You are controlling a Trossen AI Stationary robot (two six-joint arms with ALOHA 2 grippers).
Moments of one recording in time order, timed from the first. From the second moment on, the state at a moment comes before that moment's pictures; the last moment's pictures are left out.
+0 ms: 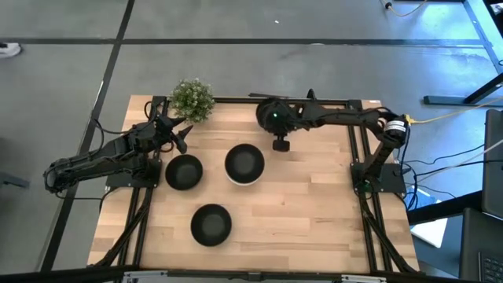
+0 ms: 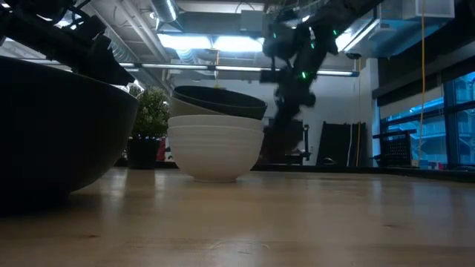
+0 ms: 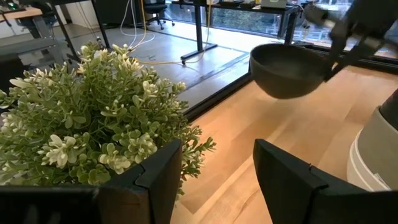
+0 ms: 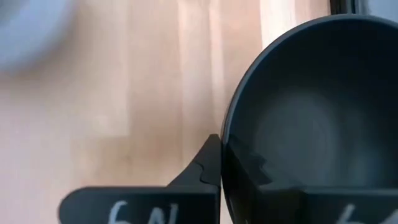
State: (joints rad) left arm 0.39 0.31 0.31 -0.28 -0.38 -0.07; right arm -0.36 1.74 1.26 -0.55 0.08 -0.40
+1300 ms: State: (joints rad) left arm 0.39 0.31 0.31 -0.38 -0.38 -0.08; right arm 0.08 1.87 1.71 -0.75 -0.13 -0.08
